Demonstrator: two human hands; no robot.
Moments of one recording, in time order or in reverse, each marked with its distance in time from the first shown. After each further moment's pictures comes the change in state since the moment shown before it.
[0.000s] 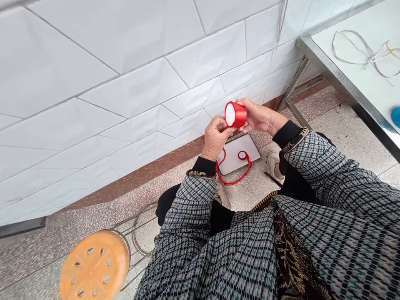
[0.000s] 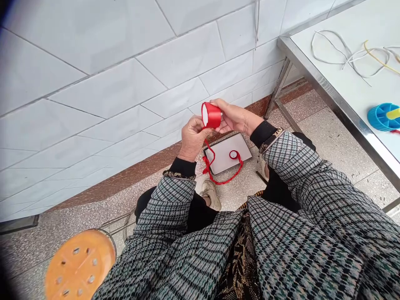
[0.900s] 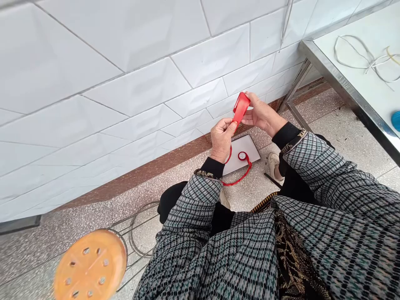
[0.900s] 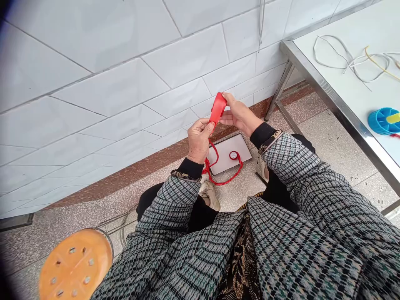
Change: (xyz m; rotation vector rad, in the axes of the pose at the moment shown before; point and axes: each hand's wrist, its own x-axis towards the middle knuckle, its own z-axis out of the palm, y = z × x) left_hand -0.009 0.009 0.028 -0.248 0.126 -0.088; right_hand 0.017 0.005 -0.006 0.181 0.328 -0.184
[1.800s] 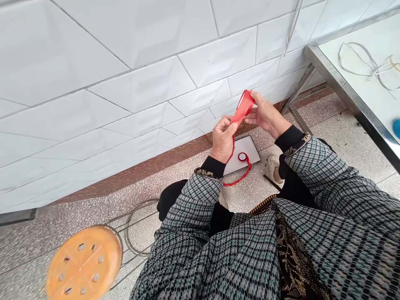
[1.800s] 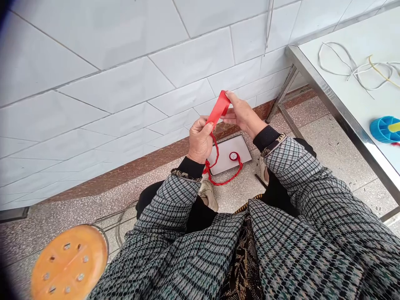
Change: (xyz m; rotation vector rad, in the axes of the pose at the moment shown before) left_hand -0.002 0.027 0.010 -0.150 0.028 -0.038; right_hand 0.013 0.005 -0.012 -0.173 -0.063 -0.172
